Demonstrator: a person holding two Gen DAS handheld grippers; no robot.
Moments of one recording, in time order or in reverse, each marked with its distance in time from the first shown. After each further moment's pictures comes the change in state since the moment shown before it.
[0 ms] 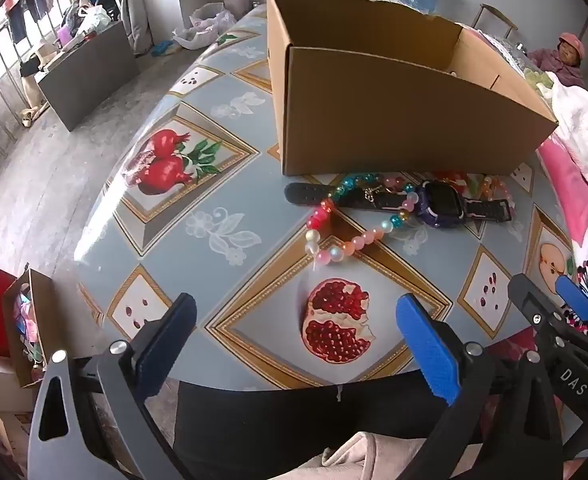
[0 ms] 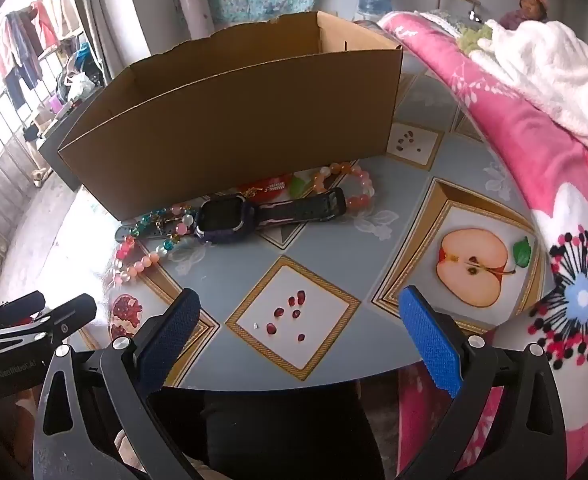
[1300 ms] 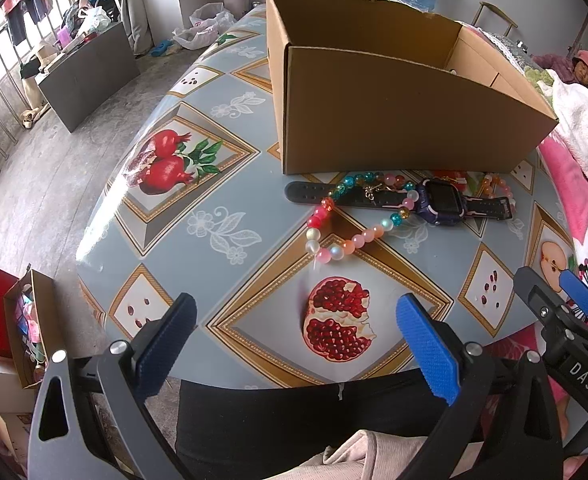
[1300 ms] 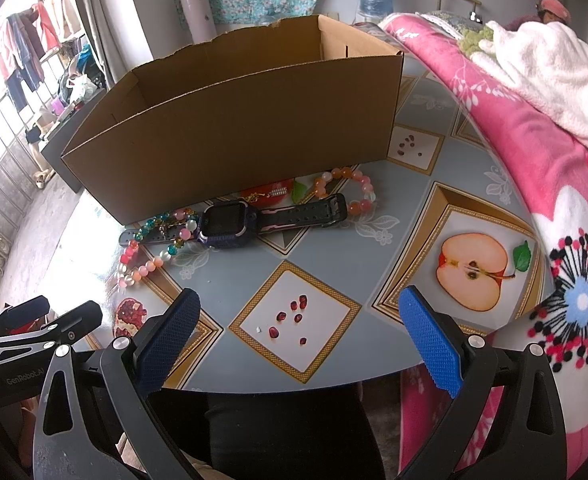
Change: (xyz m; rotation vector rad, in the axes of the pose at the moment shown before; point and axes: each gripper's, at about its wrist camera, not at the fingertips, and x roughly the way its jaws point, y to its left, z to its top) left arm 0.001 -0.002 -0.001 0.007 0.008 0.001; right arm -0.001 0.001 0.003 0.001 -0.005 0.004
